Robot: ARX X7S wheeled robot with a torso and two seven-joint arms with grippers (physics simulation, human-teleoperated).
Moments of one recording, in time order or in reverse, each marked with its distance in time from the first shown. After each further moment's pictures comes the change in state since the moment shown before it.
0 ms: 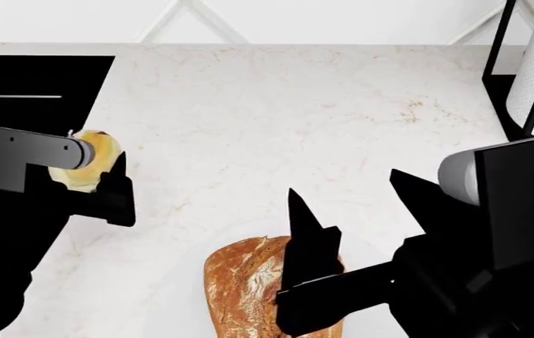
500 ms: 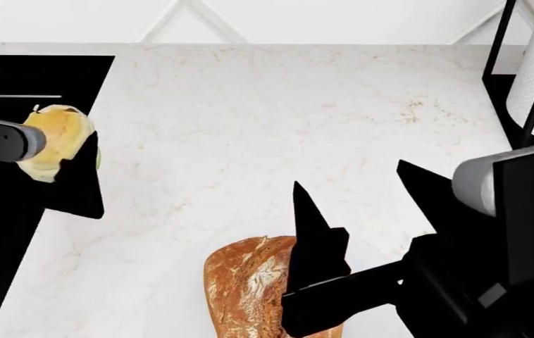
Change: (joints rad) left arm 0.040 -0.103 -0.072 0.343 -0.117 -0.201 -0.010; right arm -0.045 -0.008 0.059 -0.055 -0.090 -0.012 -0.095
